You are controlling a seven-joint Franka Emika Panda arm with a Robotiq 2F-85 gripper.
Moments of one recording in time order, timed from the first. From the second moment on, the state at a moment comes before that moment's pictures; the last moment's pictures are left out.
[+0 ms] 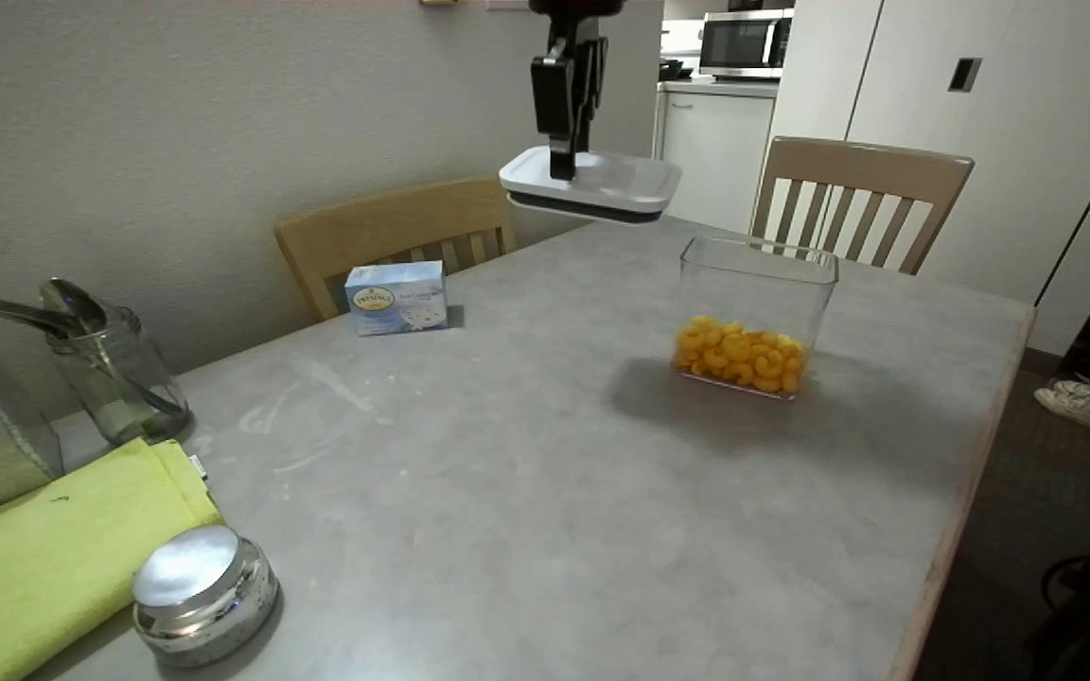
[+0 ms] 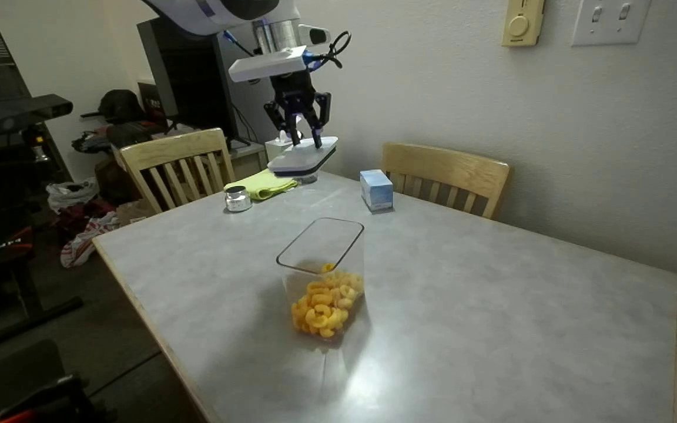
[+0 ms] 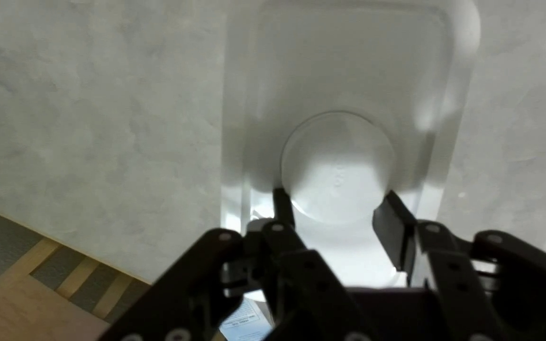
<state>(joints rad) 0.09 0.39 0.05 -1.64 -0.13 2.15 -0.29</state>
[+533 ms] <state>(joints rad) 0.04 0.39 0.03 -1.62 -0.14 2.12 -0.31</state>
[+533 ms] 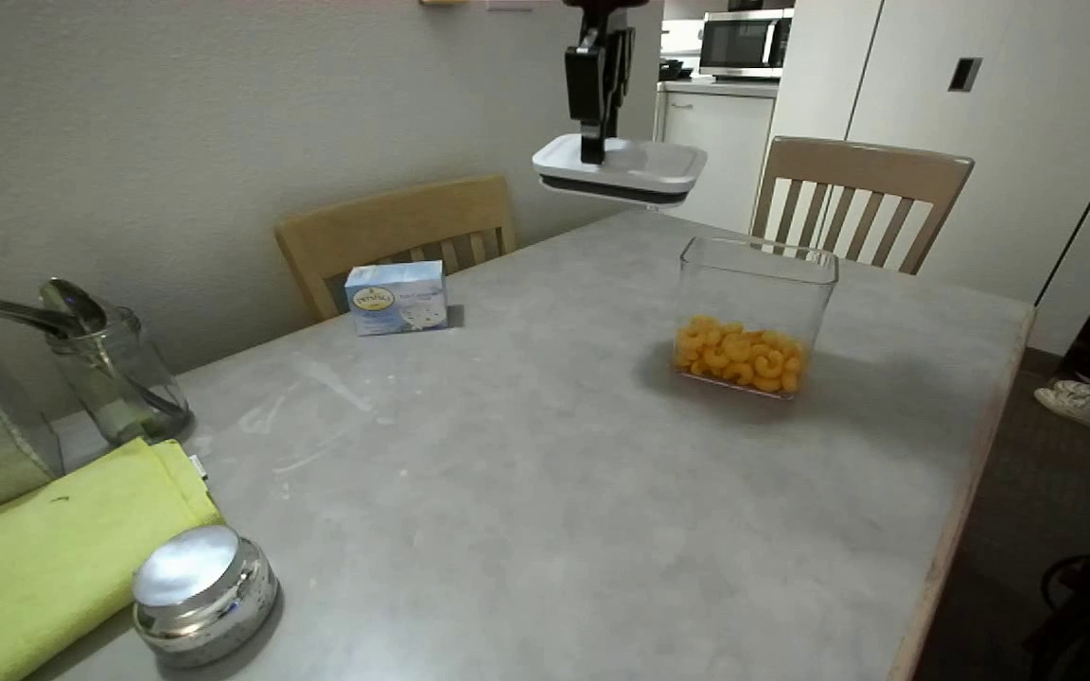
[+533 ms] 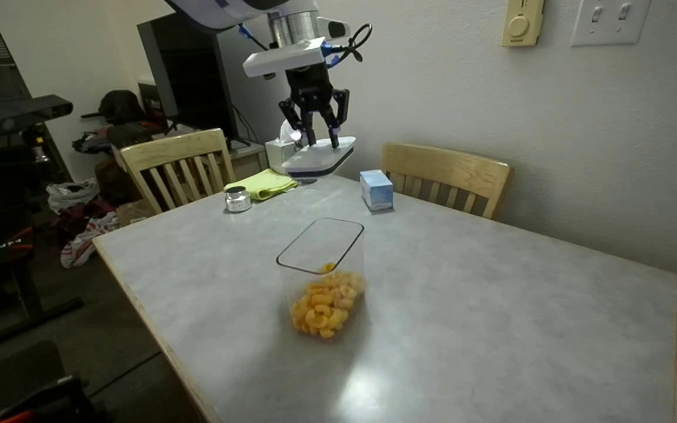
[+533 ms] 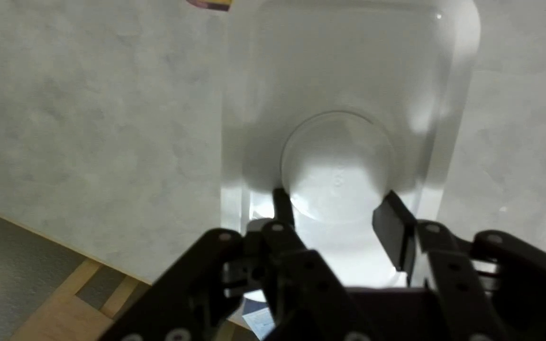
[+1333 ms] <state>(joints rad) -0.10 0.32 -0.03 -1.71 -0.13 2.13 -0.45</state>
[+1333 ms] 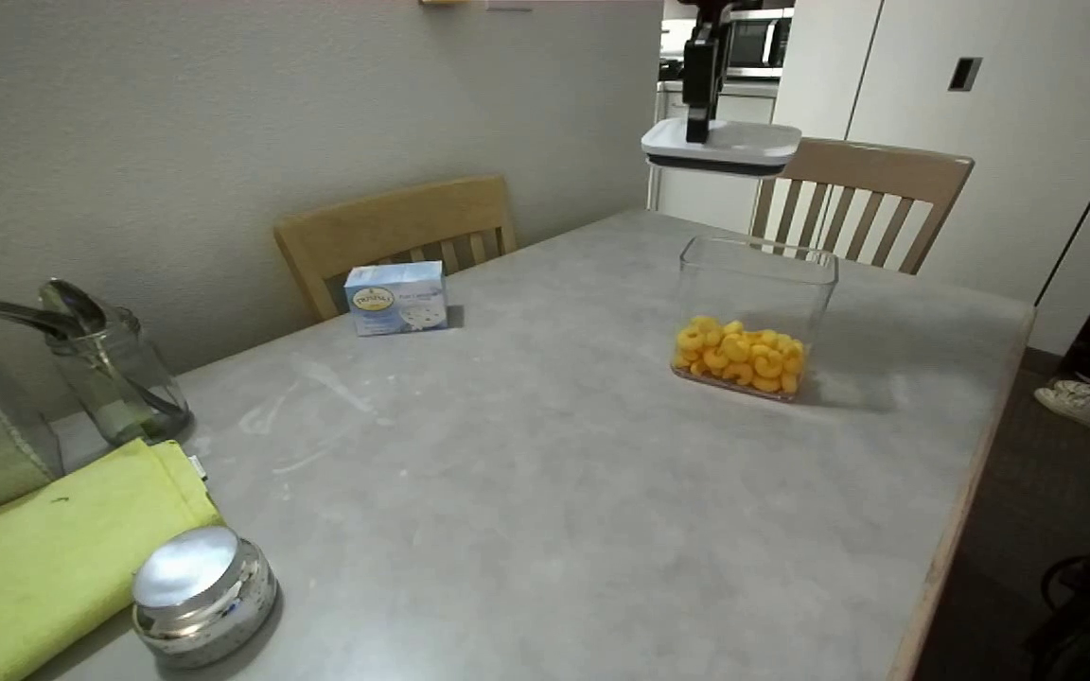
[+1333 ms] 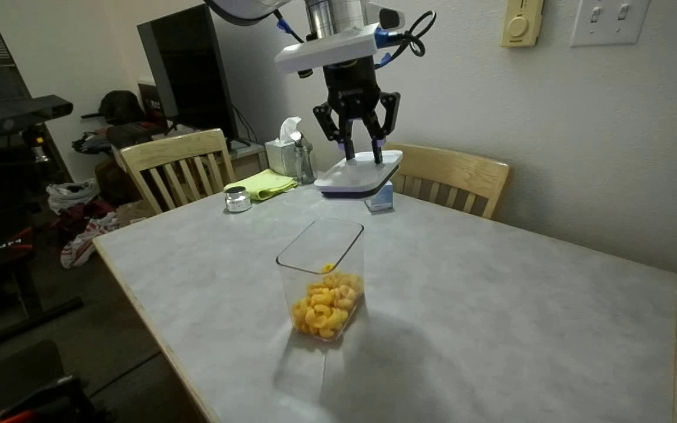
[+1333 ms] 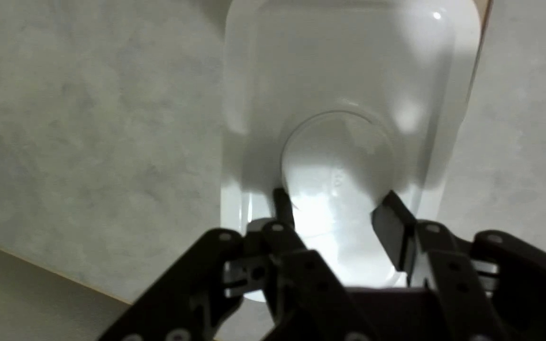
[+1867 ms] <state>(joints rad) -0.20 0.29 -0.03 -1.87 0.03 2.20 -0.68</state>
